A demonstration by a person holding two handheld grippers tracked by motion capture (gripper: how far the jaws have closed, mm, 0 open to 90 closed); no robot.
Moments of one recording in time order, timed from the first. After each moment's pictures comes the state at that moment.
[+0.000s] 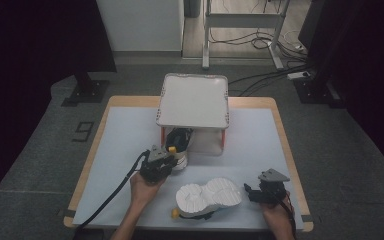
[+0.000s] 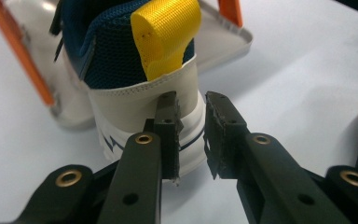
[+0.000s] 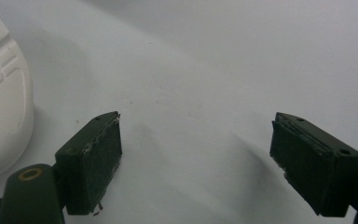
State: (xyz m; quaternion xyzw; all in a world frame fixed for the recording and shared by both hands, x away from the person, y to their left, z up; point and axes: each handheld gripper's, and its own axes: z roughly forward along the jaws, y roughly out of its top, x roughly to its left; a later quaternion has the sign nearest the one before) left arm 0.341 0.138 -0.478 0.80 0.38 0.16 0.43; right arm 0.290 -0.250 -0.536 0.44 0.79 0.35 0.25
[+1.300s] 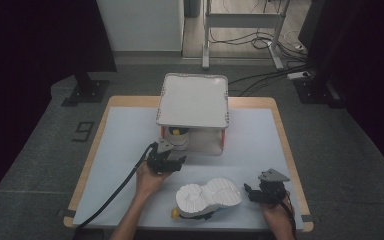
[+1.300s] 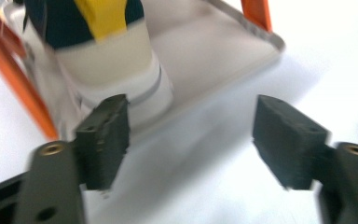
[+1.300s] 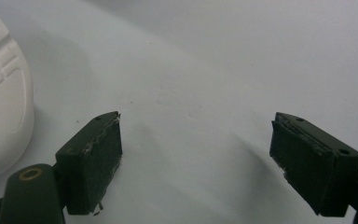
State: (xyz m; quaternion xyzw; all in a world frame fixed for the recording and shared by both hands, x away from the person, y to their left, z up) left arm 0.364 0.134 -0.487 0.82 0.38 0.18 0.39; right arm 0.290 -0.250 -0.536 0.44 0.79 0.35 0.25
